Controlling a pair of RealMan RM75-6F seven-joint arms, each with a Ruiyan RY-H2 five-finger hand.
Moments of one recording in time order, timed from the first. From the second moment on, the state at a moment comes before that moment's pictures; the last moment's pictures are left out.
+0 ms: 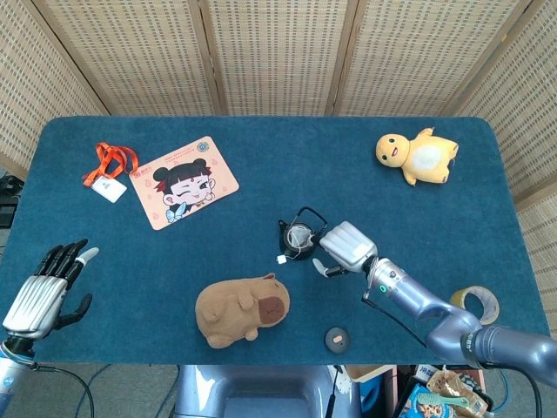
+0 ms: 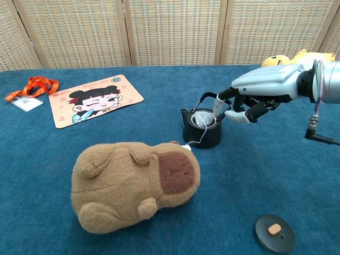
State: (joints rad) left arm -0.18 -1.02 0.02 -1.81 1.55 1.34 0.05; right arm 0.90 -1.31 0.08 -1.49 -1.35 0.73 -0.15
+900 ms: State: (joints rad) left arm -0.18 -1.00 0.01 -1.81 1.53 1.36 0.06; right arm 1.04 -1.25 0.11 -1.54 -1.14 0.52 -0.22
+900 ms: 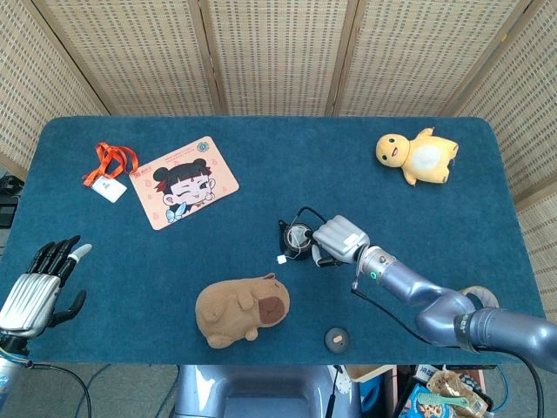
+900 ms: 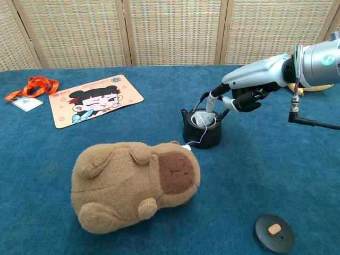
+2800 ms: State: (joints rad) left arm -0.17 -1.01 0.01 -1.79 1.52 1.35 0.03; right arm 1.22 -1.30 -0.04 -1.54 -0.82 0.61 -0.47
